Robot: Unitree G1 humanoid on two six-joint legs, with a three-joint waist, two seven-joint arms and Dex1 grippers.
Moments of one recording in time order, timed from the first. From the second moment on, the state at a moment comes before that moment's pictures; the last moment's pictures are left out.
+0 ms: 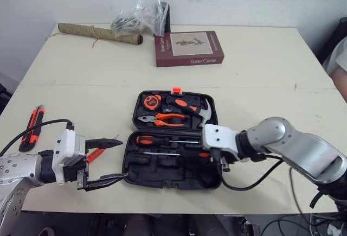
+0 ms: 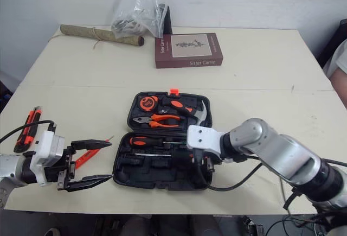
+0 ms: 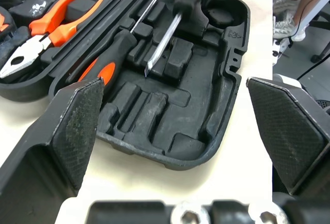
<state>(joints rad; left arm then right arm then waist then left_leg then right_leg) 0.21 0.88 0.41 -0.50 -0.67 0.41 -1.13 -0.67 -0.94 0.52 -0.61 0.41 0.99 0.94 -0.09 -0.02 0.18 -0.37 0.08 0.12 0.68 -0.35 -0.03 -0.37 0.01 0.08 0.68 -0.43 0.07</state>
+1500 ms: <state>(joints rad) 0.22 0.87 0.41 -0.51 -0.68 0.43 -1.09 -0.77 -0.87 0.61 -0.59 0.26 1.09 0.98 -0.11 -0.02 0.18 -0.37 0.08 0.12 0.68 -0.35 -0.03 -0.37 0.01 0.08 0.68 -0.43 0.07</state>
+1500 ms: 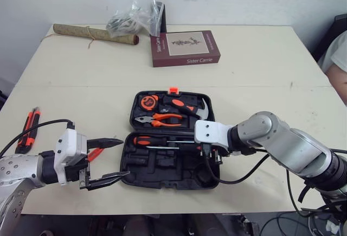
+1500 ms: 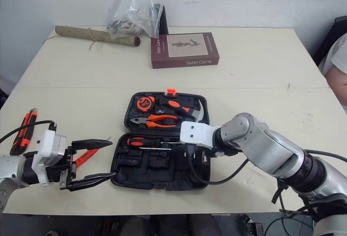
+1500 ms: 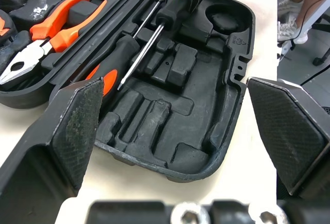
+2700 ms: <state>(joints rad) 0.17 0.86 0.40 -0.47 -0.66 0.37 -1.10 -0.39 -0.58 0.25 -0.32 0.42 0.39 1.19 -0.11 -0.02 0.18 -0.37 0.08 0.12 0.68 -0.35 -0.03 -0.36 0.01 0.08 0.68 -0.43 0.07</state>
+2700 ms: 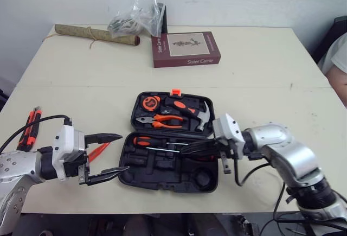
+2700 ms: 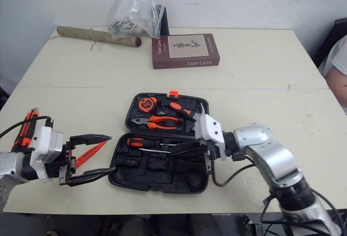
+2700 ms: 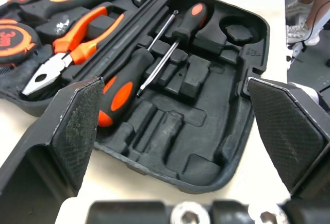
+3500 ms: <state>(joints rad) 0.19 0.86 0.38 -0.50 -0.66 0.37 -1.08 -0.41 -0.52 0.32 -0.08 0.29 0.23 1.18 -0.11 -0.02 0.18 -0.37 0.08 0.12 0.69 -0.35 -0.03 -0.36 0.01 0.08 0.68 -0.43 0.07</state>
